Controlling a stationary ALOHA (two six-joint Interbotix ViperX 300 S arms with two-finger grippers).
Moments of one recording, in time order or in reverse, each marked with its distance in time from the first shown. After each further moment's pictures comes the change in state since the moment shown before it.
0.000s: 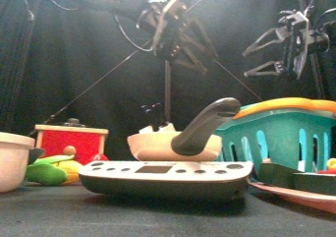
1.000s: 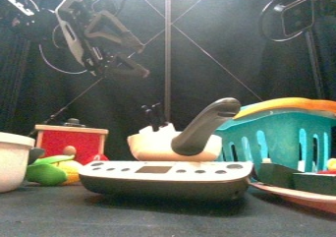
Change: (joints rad) left arm -0.064 -0.284 0.617 -0.130 -0.563 0.006; right arm 0.769 0.390 -0.275 0.667 0.739 0.044
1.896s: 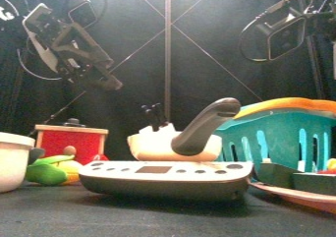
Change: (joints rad) left arm 0.006 -0.107 0.133 -0.012 0.037 0.028; right arm 0.040 0.414 -0.172 -0.179 0.043 -0.002
